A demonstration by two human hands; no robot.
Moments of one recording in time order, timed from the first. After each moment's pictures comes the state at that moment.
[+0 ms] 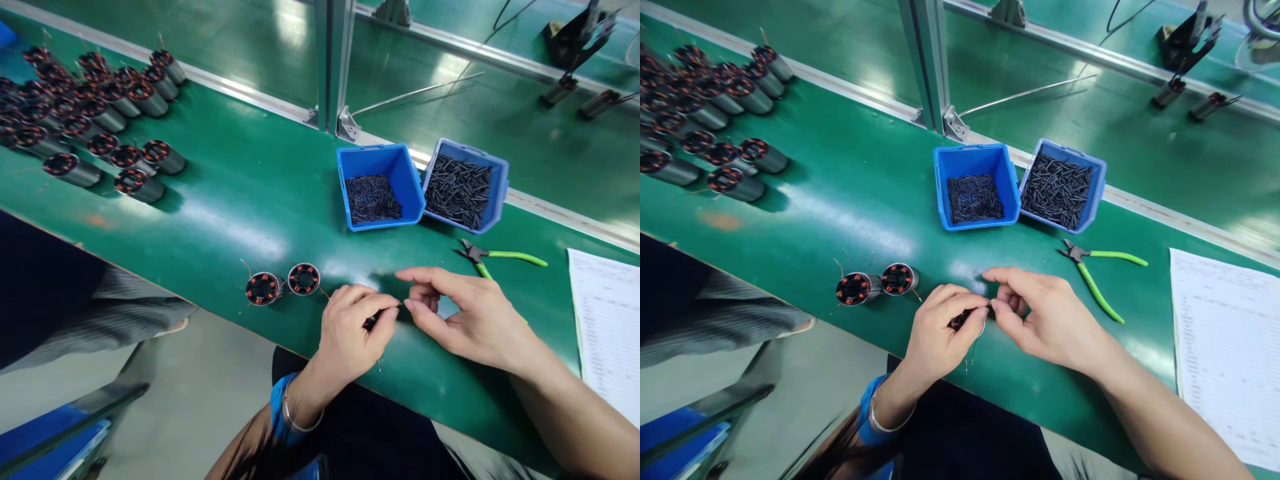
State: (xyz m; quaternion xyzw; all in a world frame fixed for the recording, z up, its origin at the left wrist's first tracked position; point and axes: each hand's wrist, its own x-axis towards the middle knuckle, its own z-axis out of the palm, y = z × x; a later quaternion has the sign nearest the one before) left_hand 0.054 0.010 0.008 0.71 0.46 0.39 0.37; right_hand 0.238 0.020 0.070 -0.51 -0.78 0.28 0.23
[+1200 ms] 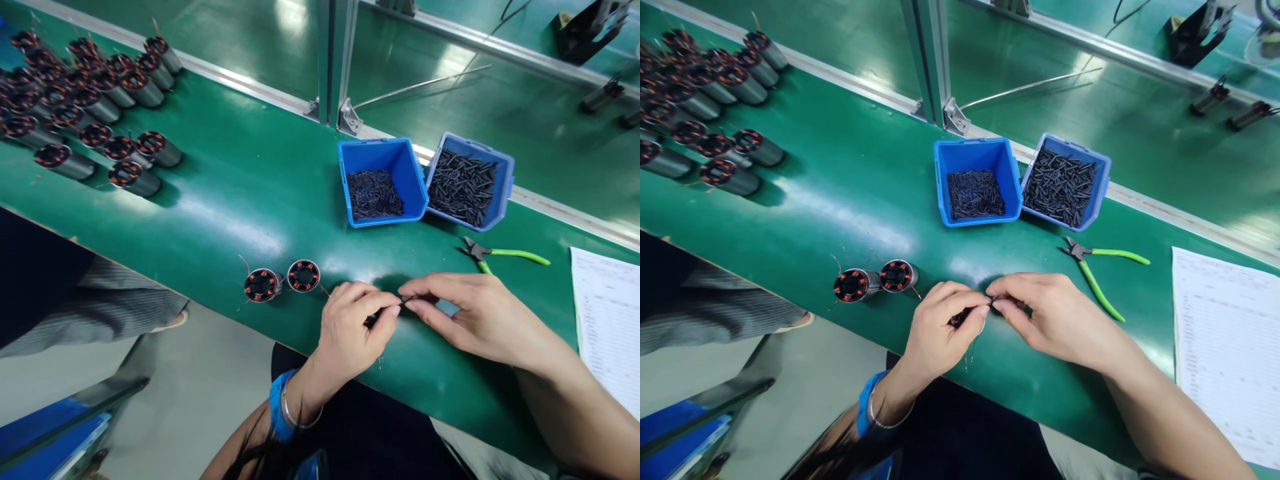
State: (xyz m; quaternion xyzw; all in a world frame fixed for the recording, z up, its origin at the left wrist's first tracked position) left_hand 0.053 0.010 0.008 0.71 0.46 0.39 0.37; right_hand 0.244 0.027 0.075 -0.46 -0.83 0.27 0.17
